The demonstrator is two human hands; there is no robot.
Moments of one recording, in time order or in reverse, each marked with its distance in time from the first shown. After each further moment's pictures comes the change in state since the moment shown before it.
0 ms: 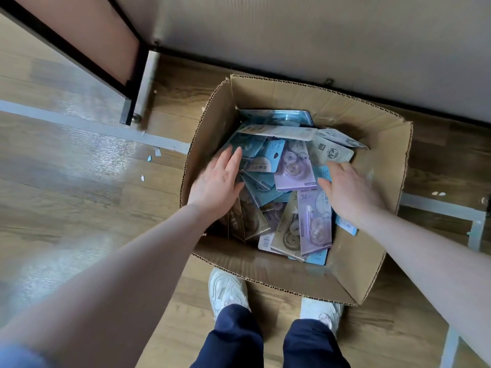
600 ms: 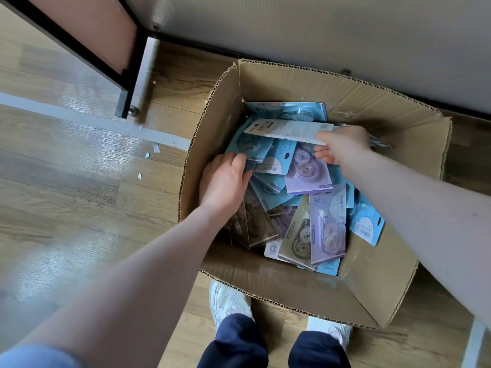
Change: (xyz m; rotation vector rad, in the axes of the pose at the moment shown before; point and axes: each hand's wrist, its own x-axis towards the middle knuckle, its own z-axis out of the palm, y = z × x) left_hand 0.025 -0.007 0.034 -0.036 0.222 -0.029; right_hand 0.094 -0.035 -0.002 1.080 -0.001 0.499
